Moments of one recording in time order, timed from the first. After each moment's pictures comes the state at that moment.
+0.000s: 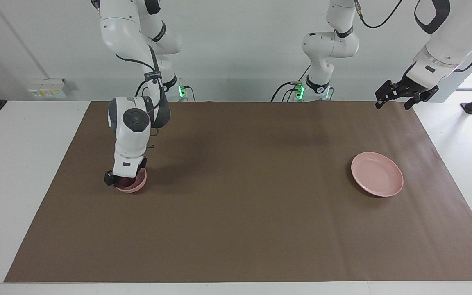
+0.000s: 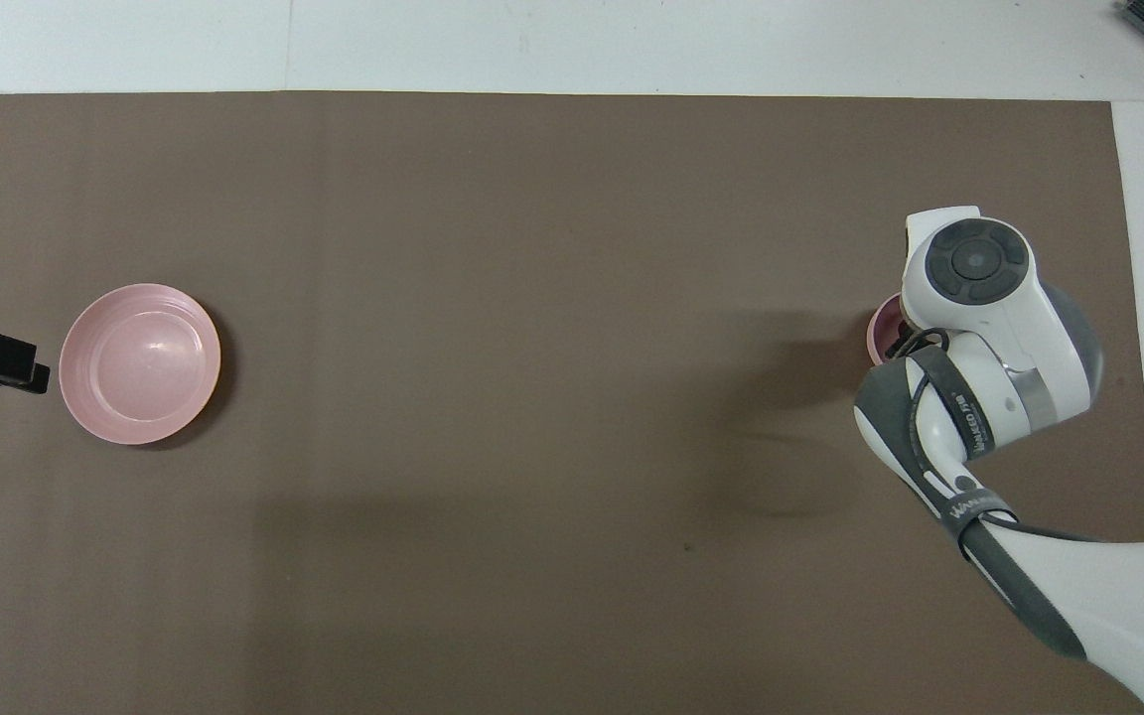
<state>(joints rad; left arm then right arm) -0.14 -0.06 0.16 -1.61 -0.02 1.46 0.06 0.04 0.31 0.02 -1.94 -0.53 2.20 -0.41</state>
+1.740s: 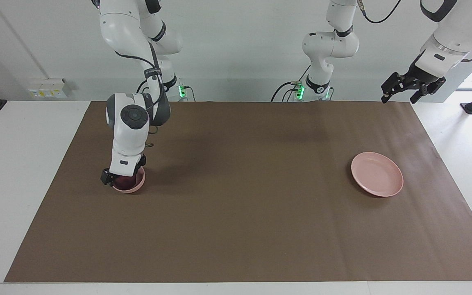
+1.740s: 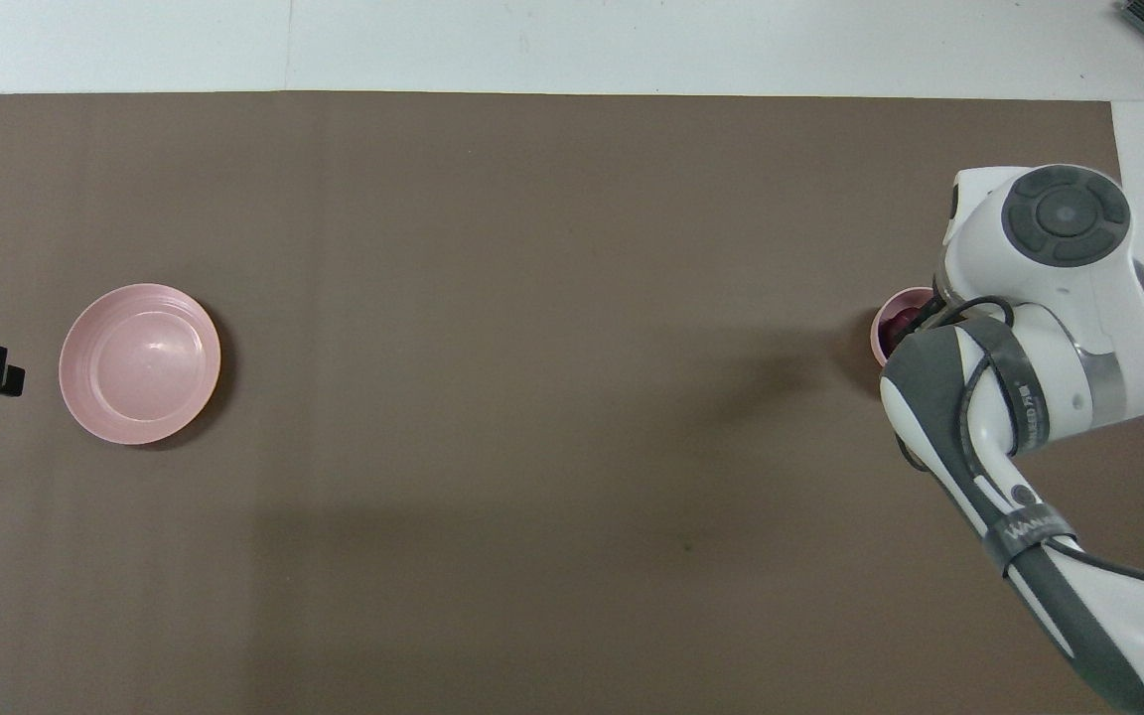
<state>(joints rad) -0.14 -0.07 0.16 -1.61 -0.02 1.46 0.06 0.05 0.19 0.03 -1.84 -0.36 2.04 -0.41</state>
